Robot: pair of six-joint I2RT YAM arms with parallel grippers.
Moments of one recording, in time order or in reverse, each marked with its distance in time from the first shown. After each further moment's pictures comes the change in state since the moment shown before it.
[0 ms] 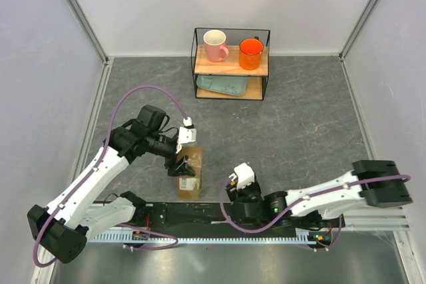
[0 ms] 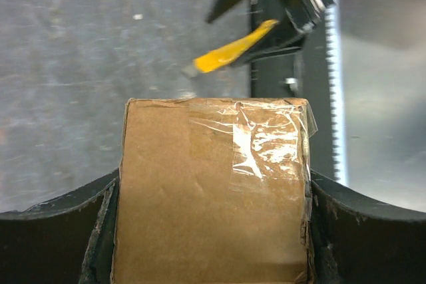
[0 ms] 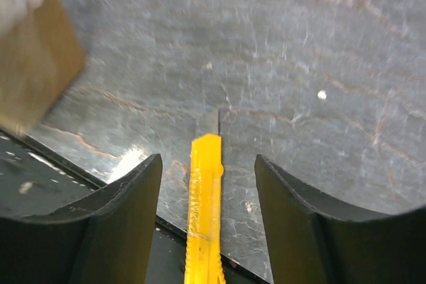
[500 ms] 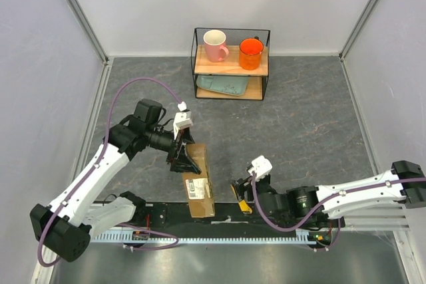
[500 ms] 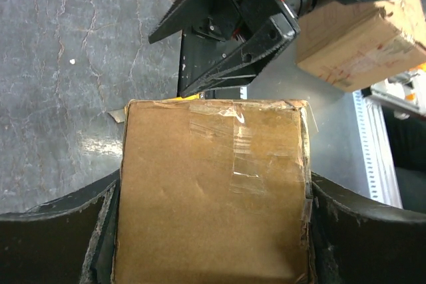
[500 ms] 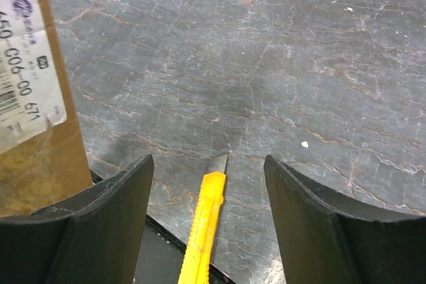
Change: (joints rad) left arm 0.048 0.026 0.031 0.061 0.293 -0.385; right arm -0.001 -0.426 -0.087 0.089 0.014 -0.248
